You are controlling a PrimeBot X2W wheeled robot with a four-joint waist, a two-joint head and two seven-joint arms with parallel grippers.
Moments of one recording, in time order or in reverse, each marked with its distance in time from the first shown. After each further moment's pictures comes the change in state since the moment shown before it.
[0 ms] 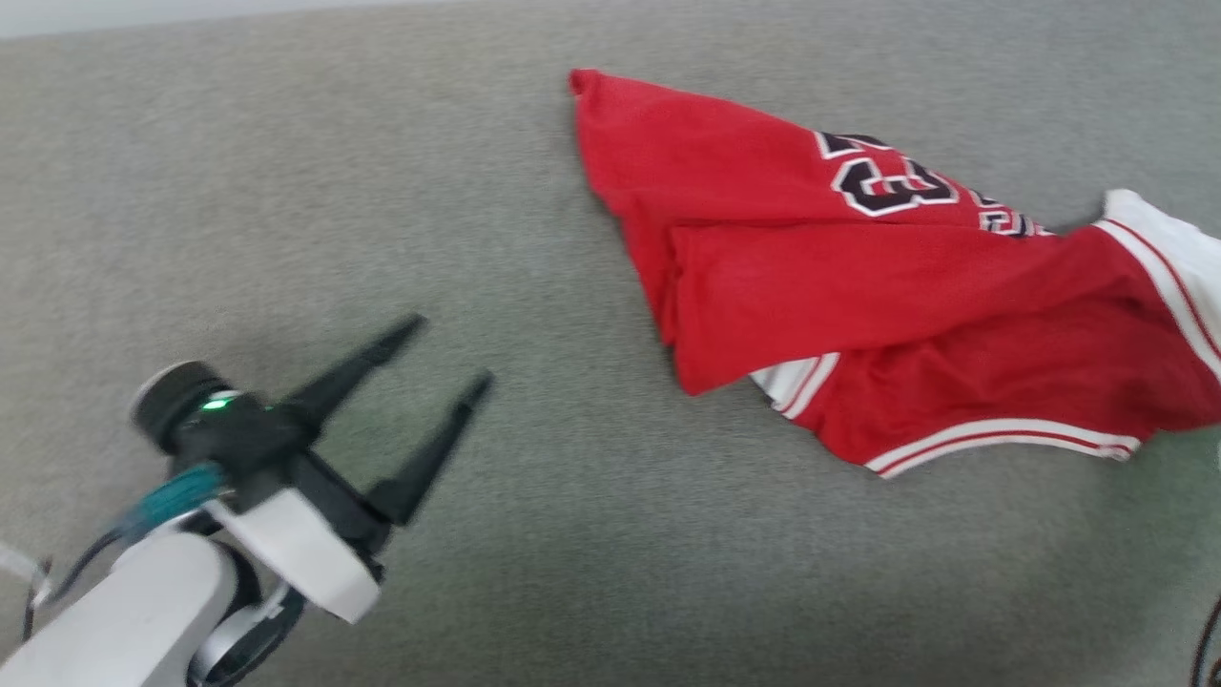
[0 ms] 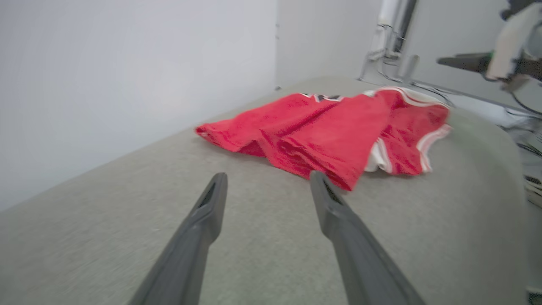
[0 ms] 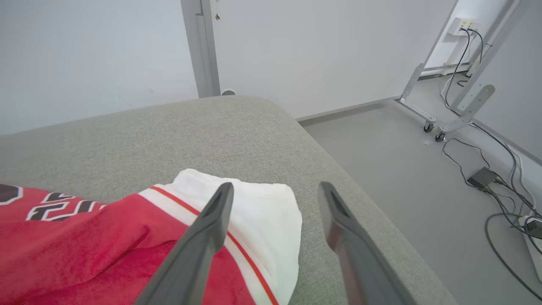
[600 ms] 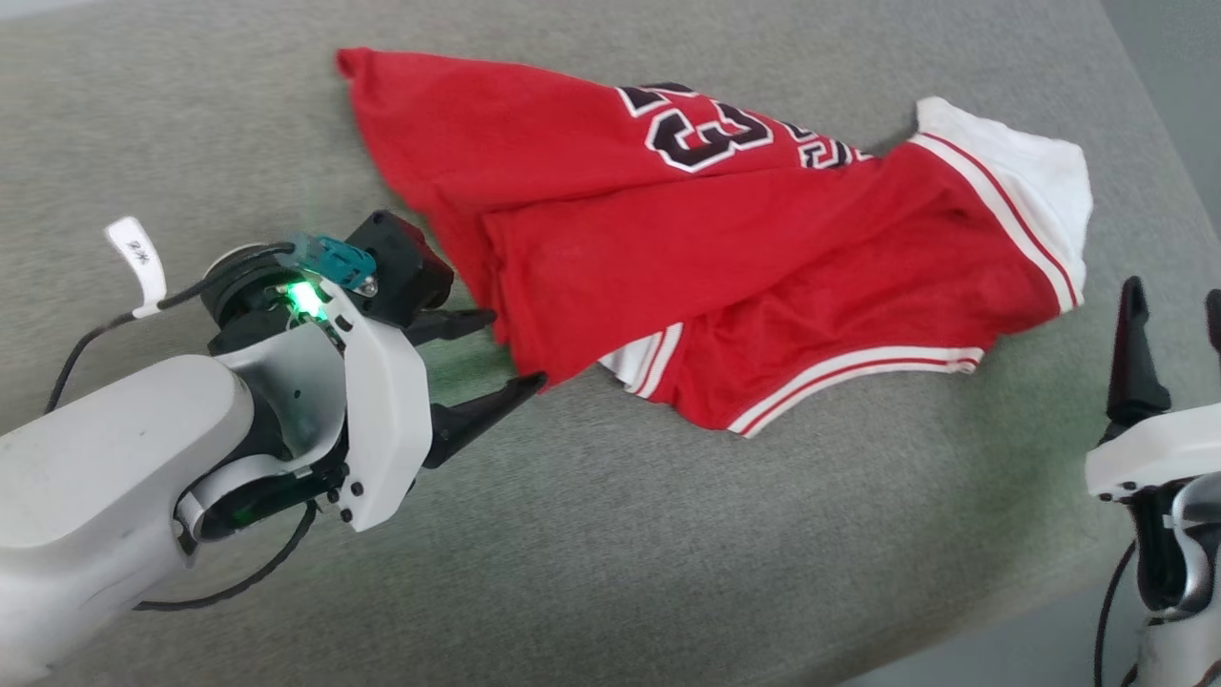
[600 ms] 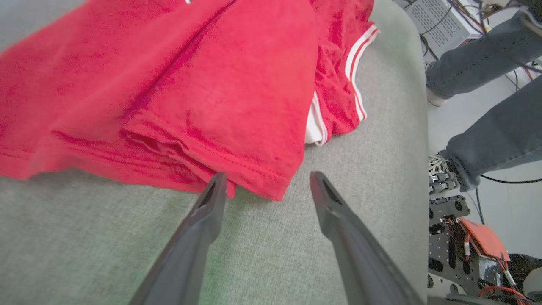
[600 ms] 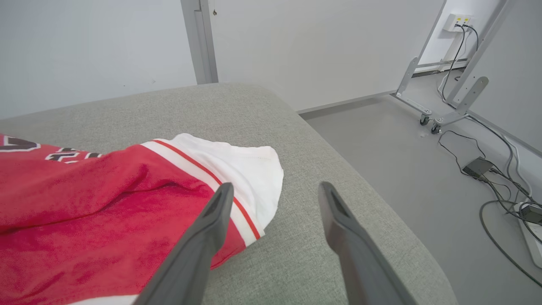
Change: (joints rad) left arm -0.679 0.166 -0.654 -0.022 -0.530 0.000 0.560; right arm 0.121 0.040 0.272 -0.073 0.167 0.000 -0.123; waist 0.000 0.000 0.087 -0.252
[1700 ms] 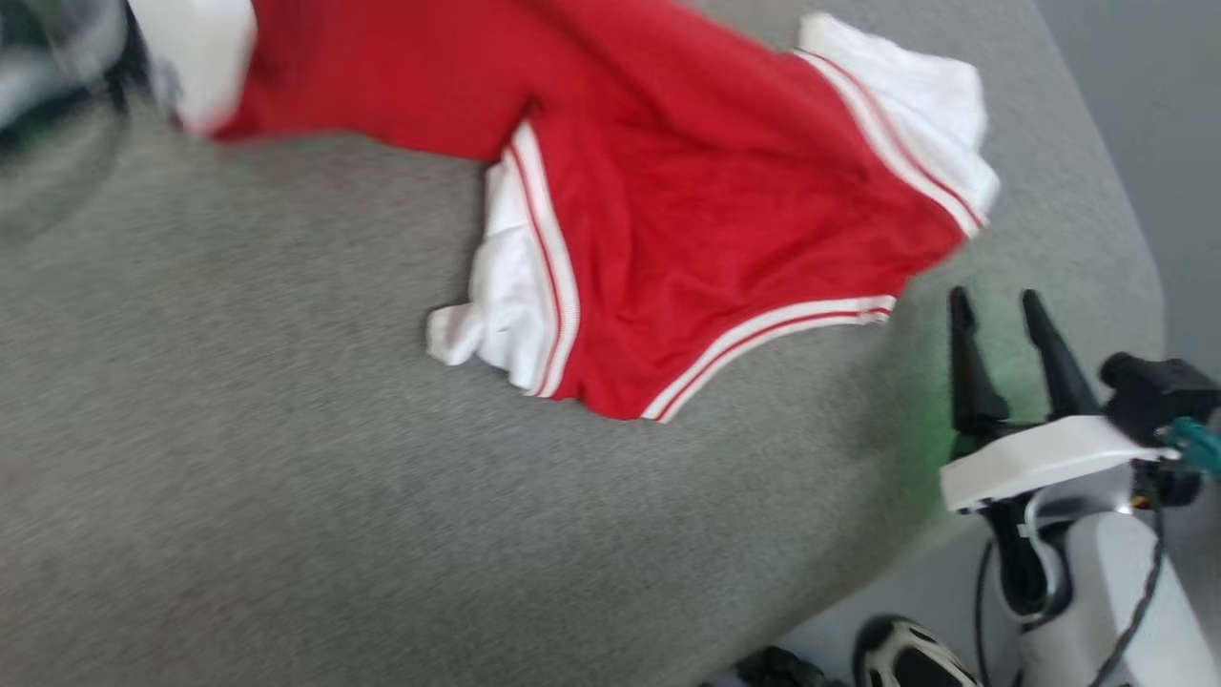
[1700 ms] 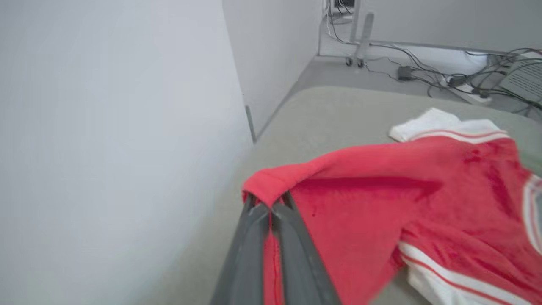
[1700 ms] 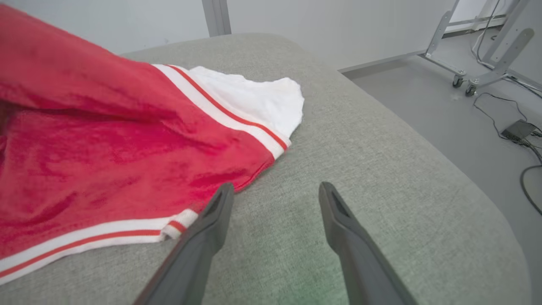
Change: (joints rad) left arm -0.489 -0.012 -0.001 0.279 0.080 0.000 -0.091; right arm -0.024 0.001 0.254 0.158 0.149 0.000 -0.162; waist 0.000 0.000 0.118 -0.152
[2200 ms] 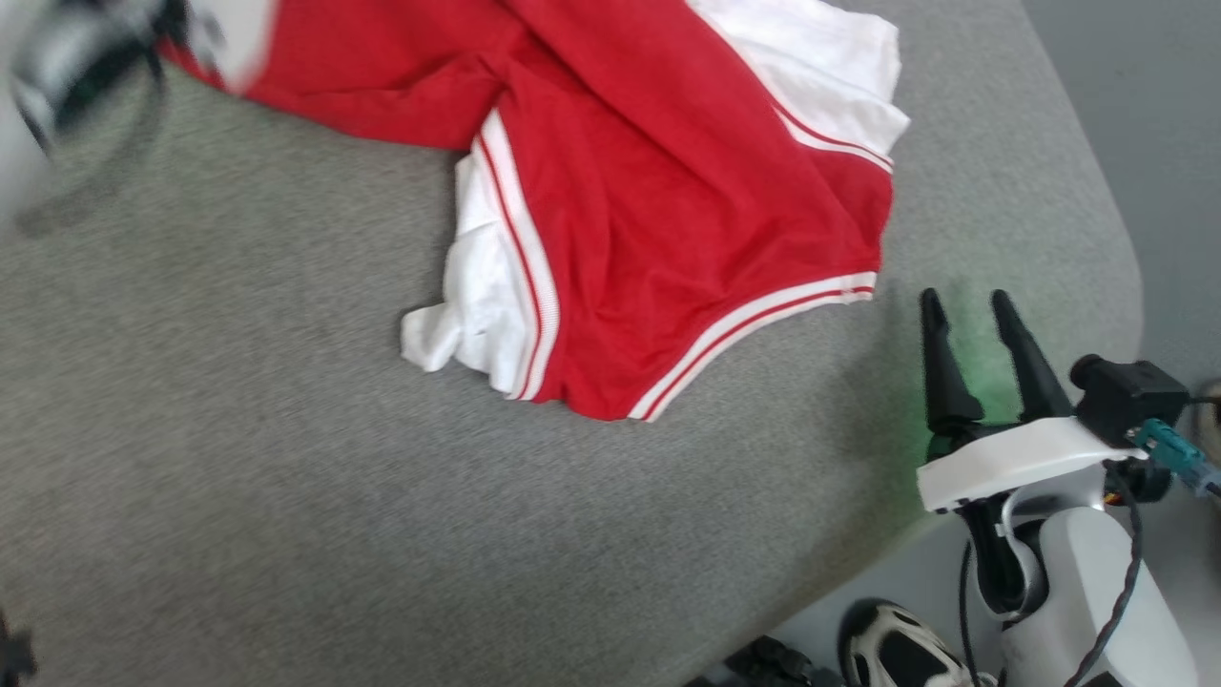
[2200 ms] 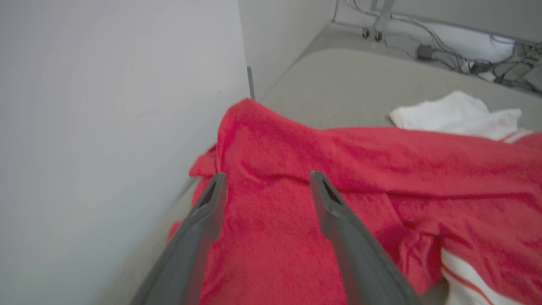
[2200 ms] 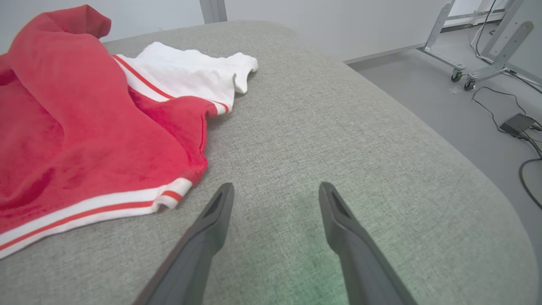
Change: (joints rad) left arm -0.040 -0.158 0.002 0.292 0.067 0.000 -0.062; right arm -0.035 0.001 0.073 0.094 0.037 0.000 -0.080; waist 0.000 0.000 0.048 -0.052
